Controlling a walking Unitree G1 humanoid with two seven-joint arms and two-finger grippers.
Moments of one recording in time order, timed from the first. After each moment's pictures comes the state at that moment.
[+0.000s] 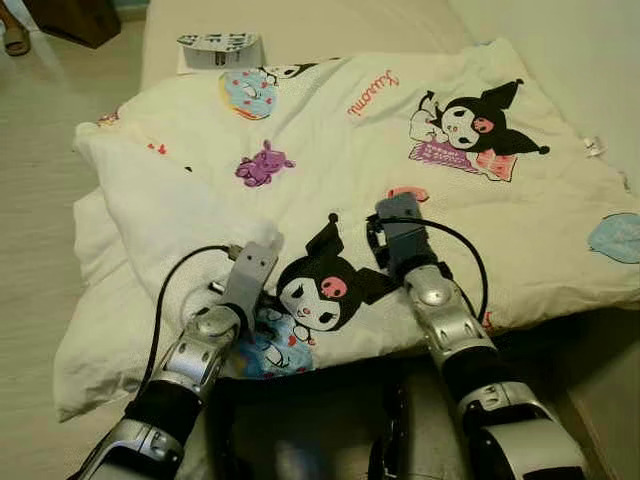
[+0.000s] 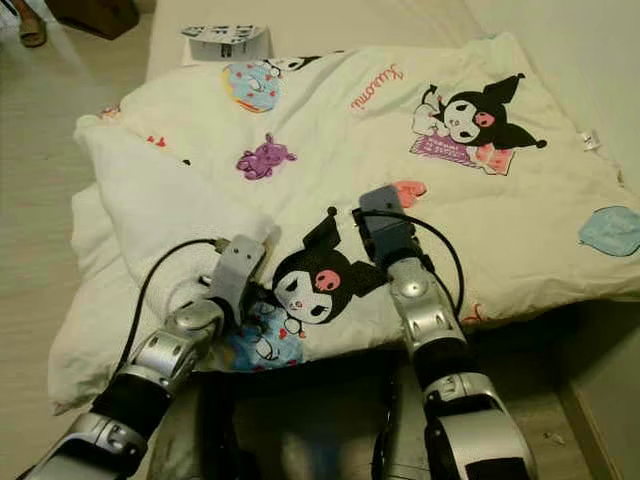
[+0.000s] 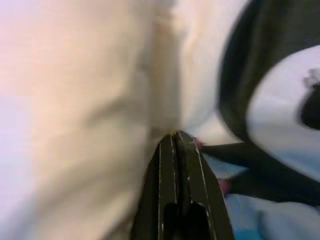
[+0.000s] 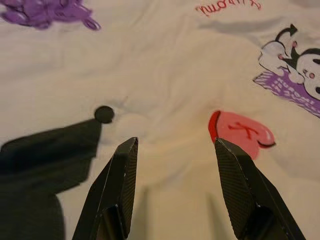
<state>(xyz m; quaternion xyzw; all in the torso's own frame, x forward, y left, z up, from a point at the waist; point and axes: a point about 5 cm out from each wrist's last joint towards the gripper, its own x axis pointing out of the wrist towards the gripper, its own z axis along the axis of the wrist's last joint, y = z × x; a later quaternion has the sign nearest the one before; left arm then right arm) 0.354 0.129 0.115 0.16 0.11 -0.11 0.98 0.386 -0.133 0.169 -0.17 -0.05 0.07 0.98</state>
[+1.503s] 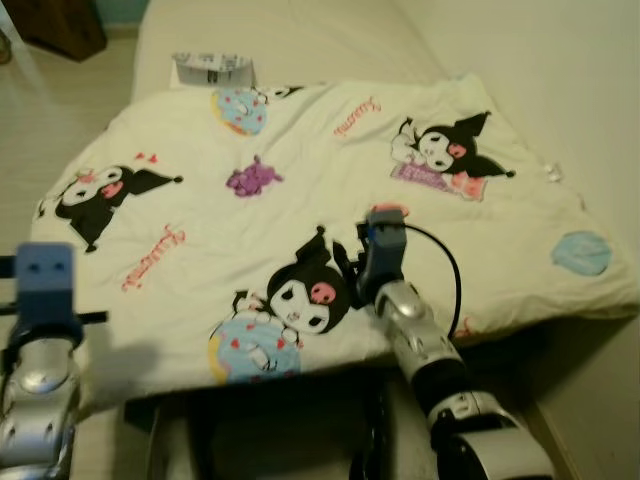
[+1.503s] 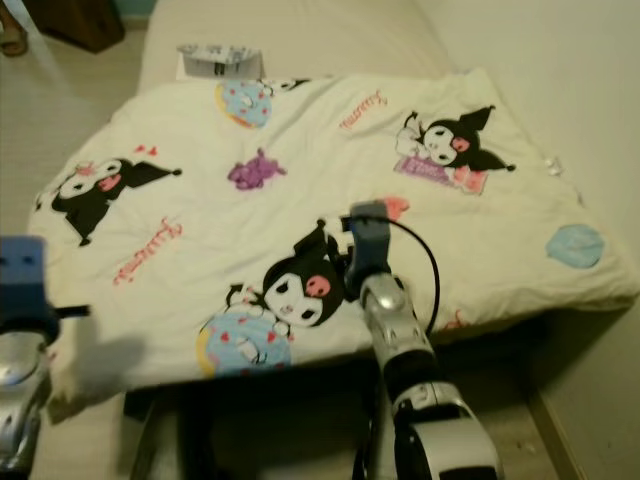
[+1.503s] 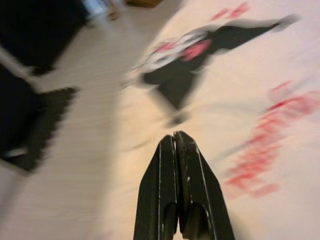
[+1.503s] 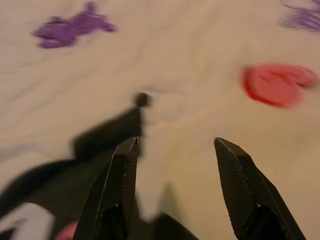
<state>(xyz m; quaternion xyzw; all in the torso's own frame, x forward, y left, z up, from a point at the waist) 0.290 0.258 0.169 0.12 -0.04 0.22 0.97 0.370 -0.118 0.122 0.03 0.04 0.10 0.99</state>
